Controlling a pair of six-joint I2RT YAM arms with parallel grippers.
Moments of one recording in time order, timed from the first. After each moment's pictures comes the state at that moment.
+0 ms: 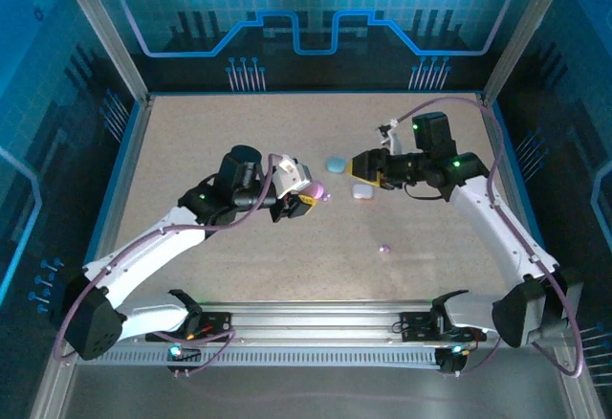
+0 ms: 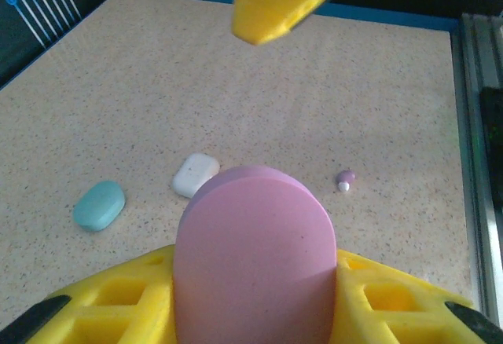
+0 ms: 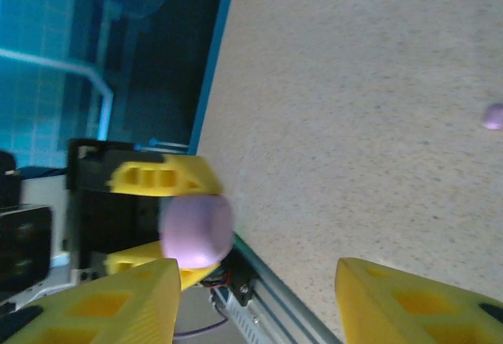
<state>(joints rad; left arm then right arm) -0.60 1.20 0.93 -0.26 0.50 0.33 0.30 1.27 1.20 -0.68 -0.83 0.55</state>
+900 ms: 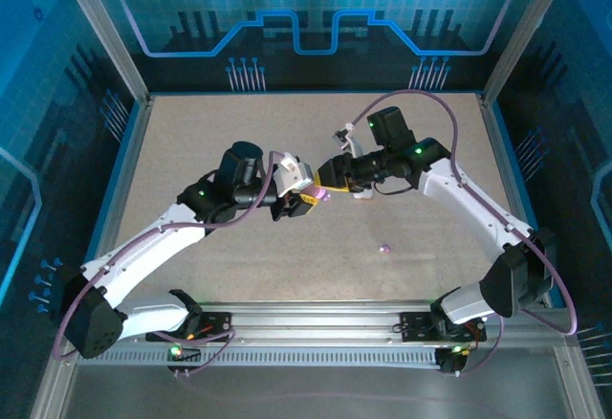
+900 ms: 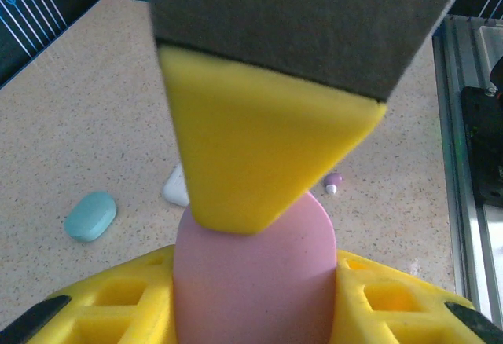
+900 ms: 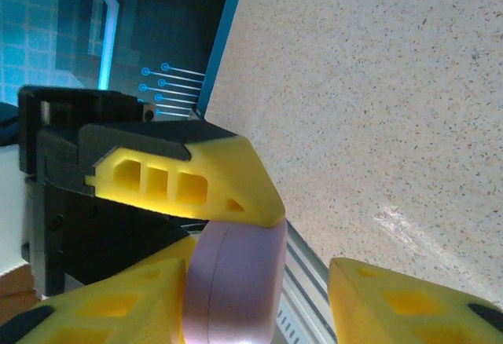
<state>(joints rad) -0.60 1.21 0.99 -0.31 0.53 0.34 0.49 1.46 1.34 -0.74 -0.85 0.49</state>
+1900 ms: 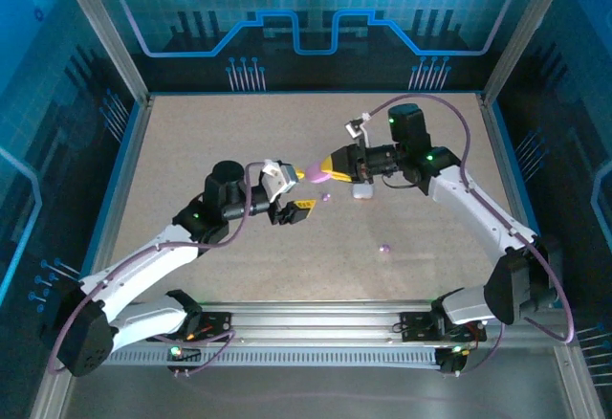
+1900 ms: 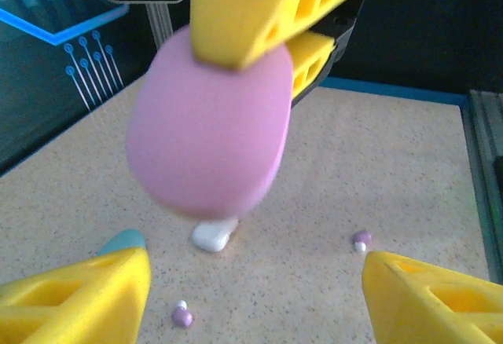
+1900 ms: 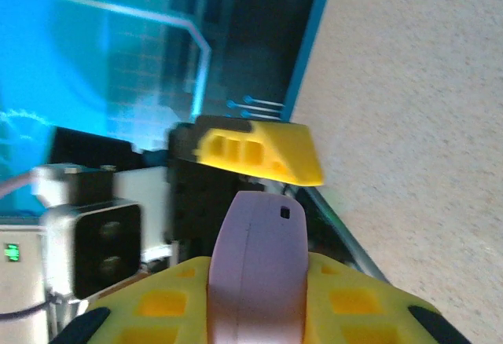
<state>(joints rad) -0.57 1.09 0.71 0.16 0.51 0.17 0.38 1.40 1.18 -0.33 -1.09 0.82</state>
